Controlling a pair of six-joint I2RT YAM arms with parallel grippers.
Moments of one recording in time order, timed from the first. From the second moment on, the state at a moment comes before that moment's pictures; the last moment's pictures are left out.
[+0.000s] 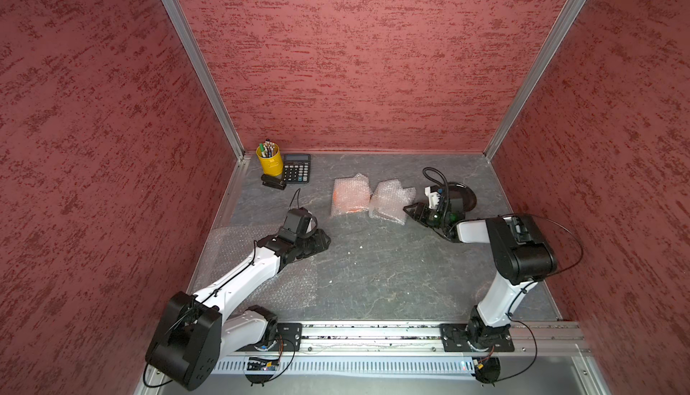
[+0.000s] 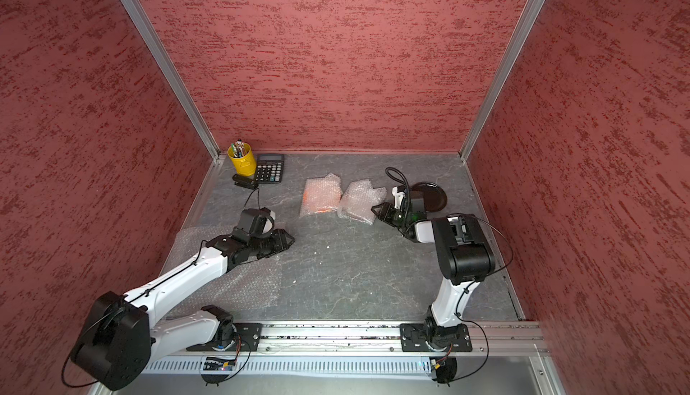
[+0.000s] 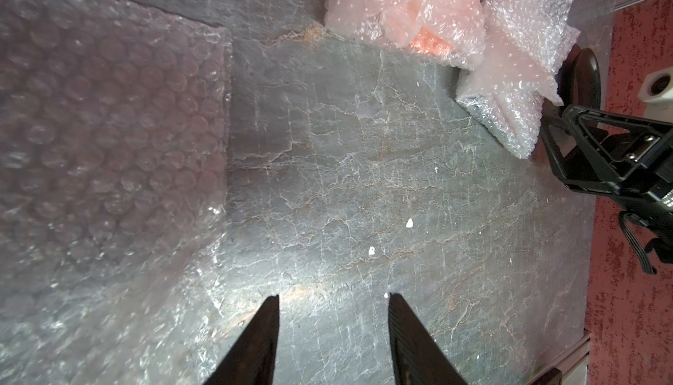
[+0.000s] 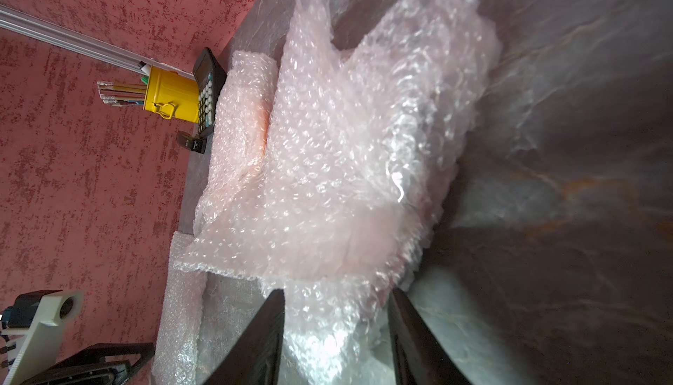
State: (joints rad) left arm -0.40 1.16 0.61 -0.37 0.21 -0.72; right arm 0.12 1.82 0.74 0.47 -0.63 0.67
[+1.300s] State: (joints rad) left arm -0.39 1.18 0.61 -0.36 0.23 -0.70; right arm 0.13 1.81 0.63 0.49 -0.61 0.65
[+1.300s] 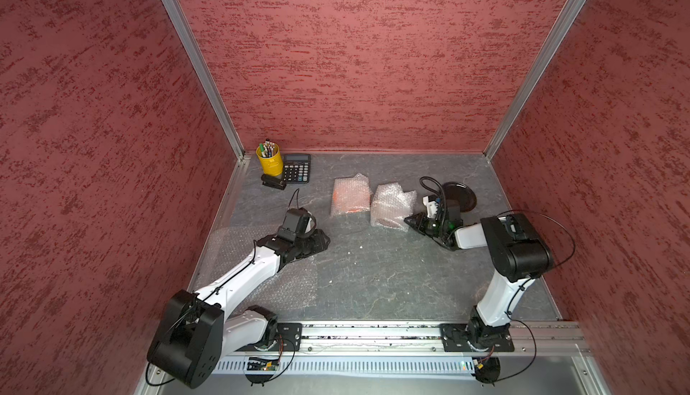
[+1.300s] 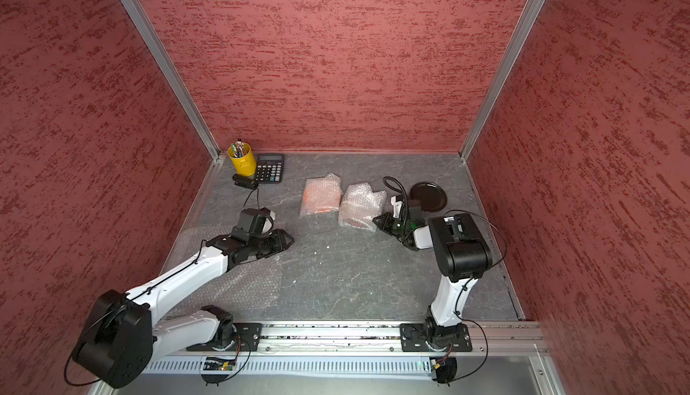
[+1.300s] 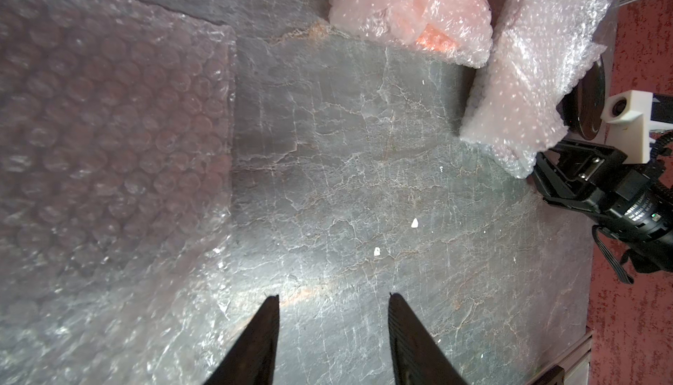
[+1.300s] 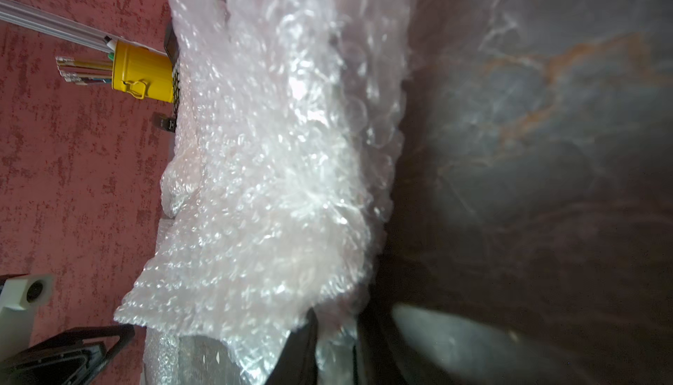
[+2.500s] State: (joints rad) left arm -0.58 1.54 0.78 -0.15 0.37 -0.68; right arm 0.42 1.64 0.47 0.40 -0.68 0.64
